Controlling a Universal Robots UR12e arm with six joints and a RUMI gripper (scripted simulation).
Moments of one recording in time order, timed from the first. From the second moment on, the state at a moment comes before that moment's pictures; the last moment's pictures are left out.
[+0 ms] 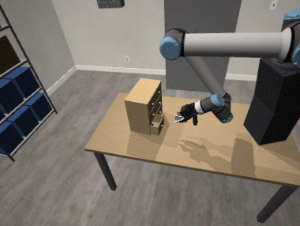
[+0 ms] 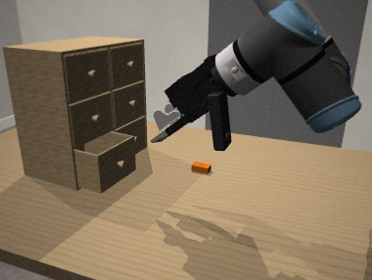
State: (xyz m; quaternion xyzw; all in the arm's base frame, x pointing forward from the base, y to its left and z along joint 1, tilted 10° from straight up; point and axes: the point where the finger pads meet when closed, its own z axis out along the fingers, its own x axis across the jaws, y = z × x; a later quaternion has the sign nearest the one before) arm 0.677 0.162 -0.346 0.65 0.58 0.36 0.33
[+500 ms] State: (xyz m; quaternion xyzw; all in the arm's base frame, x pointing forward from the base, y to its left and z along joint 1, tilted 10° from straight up) arm 0.677 0.162 -0.346 0.65 0.58 0.36 0.33
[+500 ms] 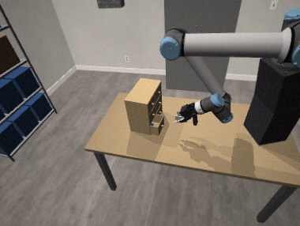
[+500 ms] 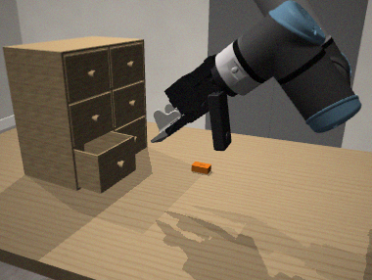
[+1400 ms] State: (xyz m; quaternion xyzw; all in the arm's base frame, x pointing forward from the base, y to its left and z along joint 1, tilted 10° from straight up) arm 0.707 0.163 -0.373 0.65 0.58 0.36 0.33
